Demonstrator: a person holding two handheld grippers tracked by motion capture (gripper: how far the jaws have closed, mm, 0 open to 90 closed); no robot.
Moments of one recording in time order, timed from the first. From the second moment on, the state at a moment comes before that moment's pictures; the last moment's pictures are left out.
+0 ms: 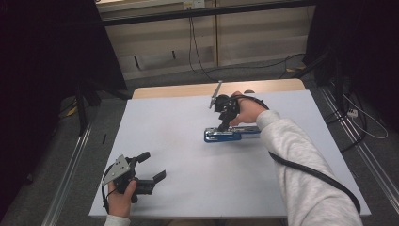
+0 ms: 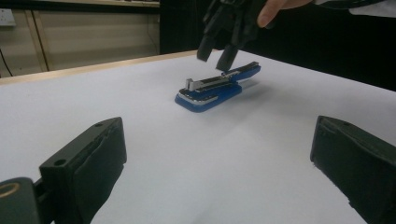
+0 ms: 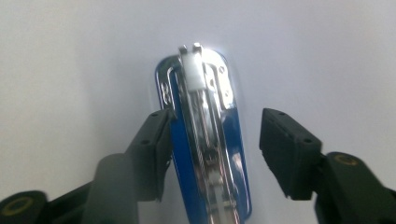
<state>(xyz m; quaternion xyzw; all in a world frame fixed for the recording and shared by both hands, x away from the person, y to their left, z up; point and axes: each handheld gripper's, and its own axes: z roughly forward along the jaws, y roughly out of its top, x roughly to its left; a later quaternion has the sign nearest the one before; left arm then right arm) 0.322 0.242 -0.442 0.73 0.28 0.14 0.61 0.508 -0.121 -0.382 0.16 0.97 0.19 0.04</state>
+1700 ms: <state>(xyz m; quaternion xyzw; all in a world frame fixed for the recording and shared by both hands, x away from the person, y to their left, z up) 0.386 0.182 -0.432 0.75 0.31 0.14 0.56 0.416 -0.259 -0.412 0.35 0.86 0.34 0.13</state>
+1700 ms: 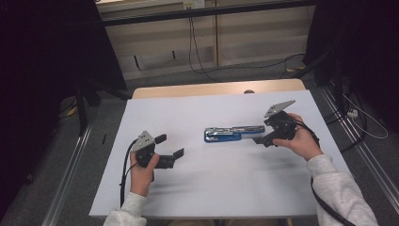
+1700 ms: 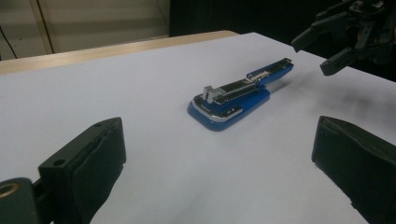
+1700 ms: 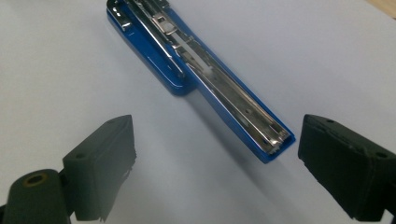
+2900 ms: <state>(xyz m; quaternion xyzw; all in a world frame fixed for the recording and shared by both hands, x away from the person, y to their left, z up) 0.452 0.098 -0.467 0.81 0.38 0.10 0.44 0.406 -0.286 -0.449 0.48 0.80 0.30 0.19</state>
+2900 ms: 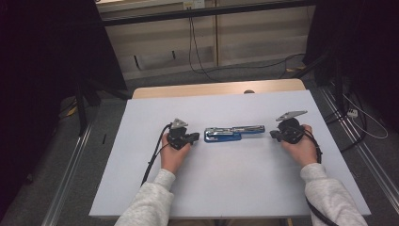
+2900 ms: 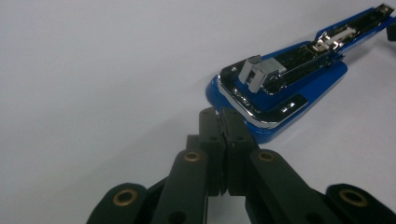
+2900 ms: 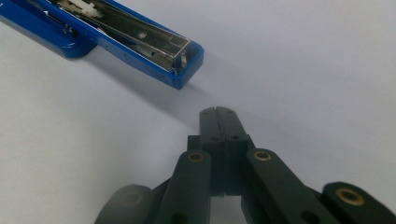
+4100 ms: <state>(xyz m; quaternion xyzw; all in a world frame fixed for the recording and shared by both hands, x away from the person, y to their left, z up) 0.458 0.084 -0.469 0.83 0.36 0.09 0.41 0.417 -0.263 -0.449 0.46 0.80 0.33 0.19</state>
